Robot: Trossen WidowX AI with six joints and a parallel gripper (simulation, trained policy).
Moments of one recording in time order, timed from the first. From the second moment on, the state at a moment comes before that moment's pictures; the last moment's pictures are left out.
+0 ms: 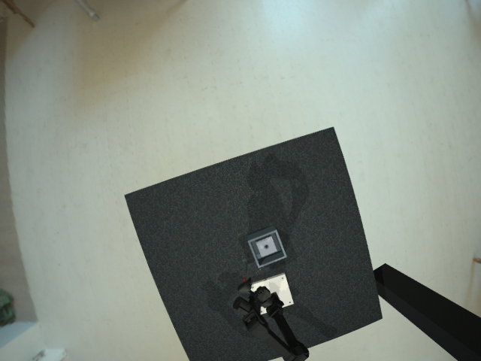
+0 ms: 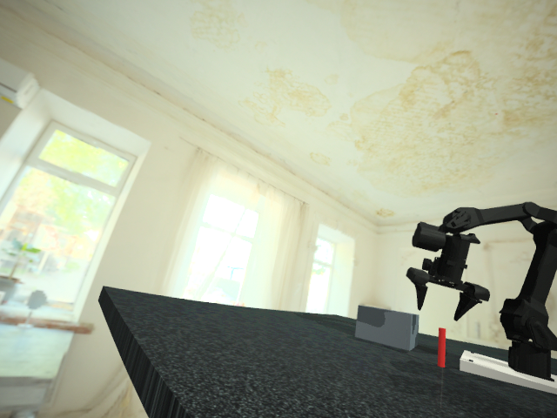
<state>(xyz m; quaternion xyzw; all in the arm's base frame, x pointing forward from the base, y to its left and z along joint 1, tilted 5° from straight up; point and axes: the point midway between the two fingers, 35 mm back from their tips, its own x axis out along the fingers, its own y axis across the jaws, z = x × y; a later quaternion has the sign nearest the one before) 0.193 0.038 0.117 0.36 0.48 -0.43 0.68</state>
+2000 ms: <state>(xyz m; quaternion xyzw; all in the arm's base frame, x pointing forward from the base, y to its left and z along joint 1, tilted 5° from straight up) 0.248 0.040 0.132 0.31 0.51 -0.32 0.74</state>
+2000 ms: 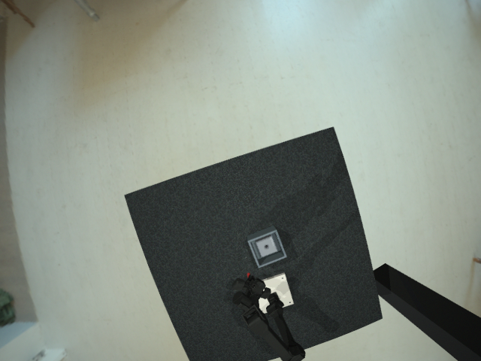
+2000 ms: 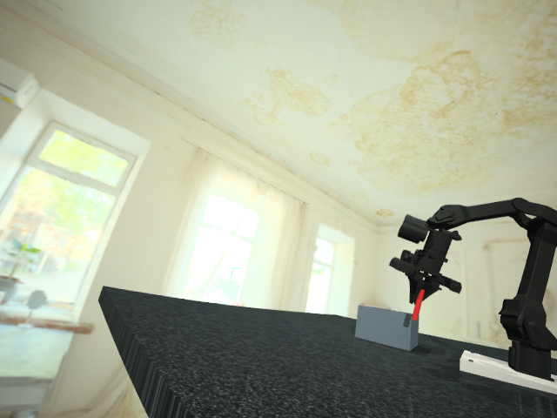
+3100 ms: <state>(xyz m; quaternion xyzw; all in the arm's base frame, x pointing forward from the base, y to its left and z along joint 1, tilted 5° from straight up) 0.313 -0.087 0.136 0.34 0.46 -0.40 0.72</state>
